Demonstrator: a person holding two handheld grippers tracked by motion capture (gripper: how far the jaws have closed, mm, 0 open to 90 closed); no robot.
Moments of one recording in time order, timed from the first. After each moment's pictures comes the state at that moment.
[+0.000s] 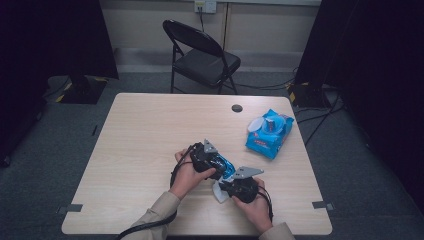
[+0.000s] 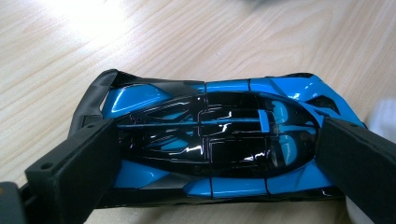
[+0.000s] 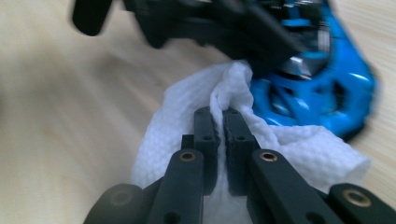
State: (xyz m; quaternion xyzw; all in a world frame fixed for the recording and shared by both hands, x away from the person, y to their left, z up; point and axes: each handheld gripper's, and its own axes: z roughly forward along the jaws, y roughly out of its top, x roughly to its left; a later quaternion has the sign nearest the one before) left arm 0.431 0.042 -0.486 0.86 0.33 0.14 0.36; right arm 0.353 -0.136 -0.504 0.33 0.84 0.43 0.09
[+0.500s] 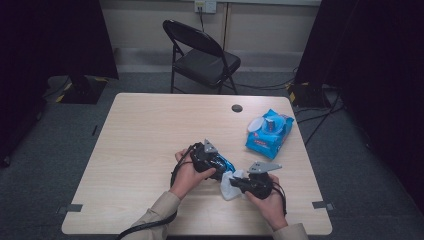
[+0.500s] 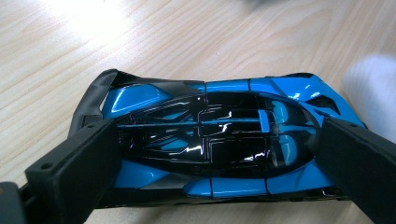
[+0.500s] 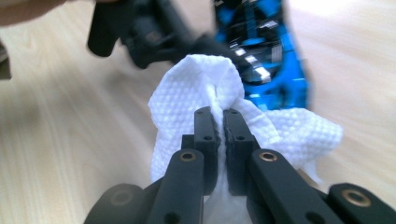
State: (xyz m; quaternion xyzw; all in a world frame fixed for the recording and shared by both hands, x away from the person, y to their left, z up) left arm 0.432 0.043 -0.485 0.86 0.33 0.14 0.36; right arm 0.357 -0.180 -0.481 0.36 0.81 0.46 0.08
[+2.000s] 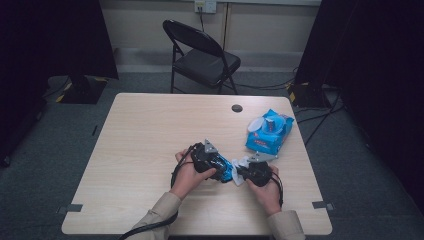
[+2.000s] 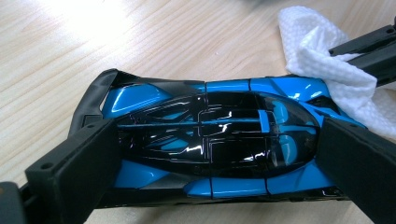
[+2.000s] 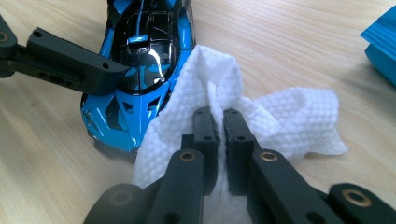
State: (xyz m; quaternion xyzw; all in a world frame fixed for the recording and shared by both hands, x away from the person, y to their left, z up) left arm 0.430 0.041 -0.485 0.86 0.33 0.14 0.36; right arm 0.399 -0.182 -0.504 0.40 0.81 0.41 0.14
